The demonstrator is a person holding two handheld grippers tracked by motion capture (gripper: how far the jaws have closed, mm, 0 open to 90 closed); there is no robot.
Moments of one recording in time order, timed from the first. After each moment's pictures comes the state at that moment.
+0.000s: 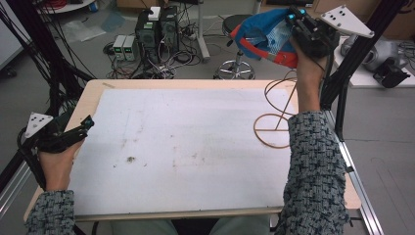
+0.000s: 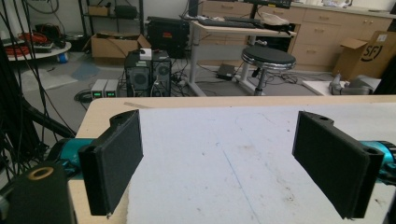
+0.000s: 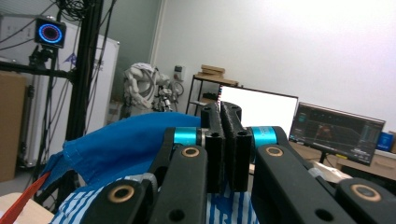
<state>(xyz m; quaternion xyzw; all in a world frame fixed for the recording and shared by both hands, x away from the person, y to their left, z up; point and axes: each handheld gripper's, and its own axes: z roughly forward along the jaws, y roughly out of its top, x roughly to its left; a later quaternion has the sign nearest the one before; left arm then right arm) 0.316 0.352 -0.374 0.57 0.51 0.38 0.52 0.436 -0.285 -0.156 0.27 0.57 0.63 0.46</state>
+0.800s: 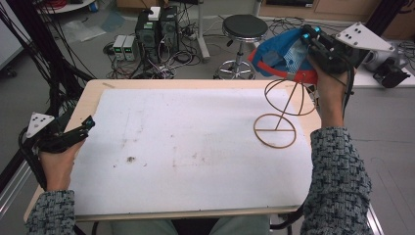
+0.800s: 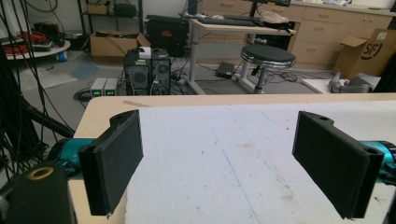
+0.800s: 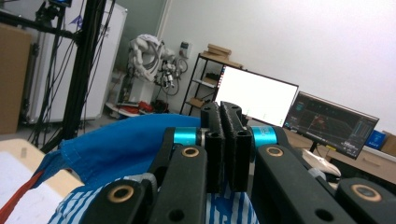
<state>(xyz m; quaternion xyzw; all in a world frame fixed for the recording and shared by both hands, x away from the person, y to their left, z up) 0.317 0.350 -0.375 0.57 0.51 0.38 0.52 0.411 -0.328 -0.175 0.24 0.62 0.58 0.47</state>
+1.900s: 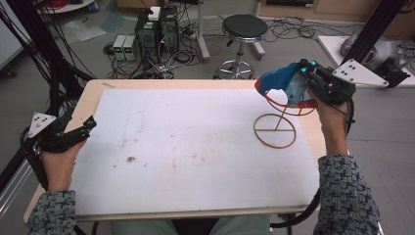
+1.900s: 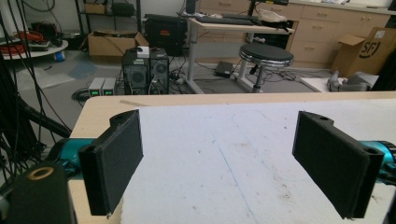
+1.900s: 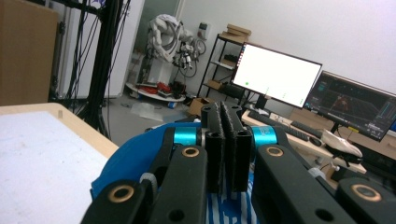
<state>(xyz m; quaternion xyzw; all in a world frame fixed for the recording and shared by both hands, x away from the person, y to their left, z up) 0.317 0.347 -0.375 0.57 0.51 0.38 0.52 0.381 -0.344 -0.232 0.24 0.66 0.57 0.43</state>
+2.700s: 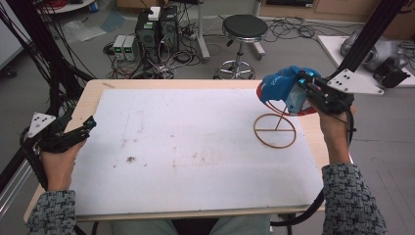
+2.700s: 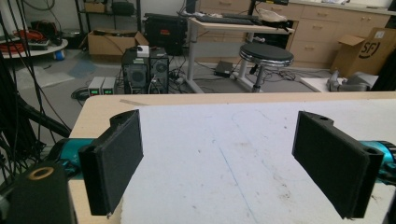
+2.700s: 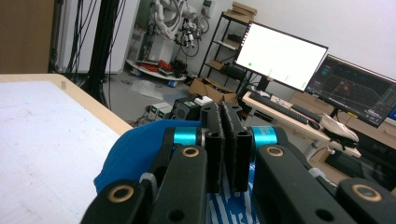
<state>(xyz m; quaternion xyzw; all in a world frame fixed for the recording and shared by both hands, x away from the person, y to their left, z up) 0.317 0.348 -0.376 0.57 0.51 0.38 0.52 0.365 -0.344 -0.245 0.24 0.69 0.53 0.43</state>
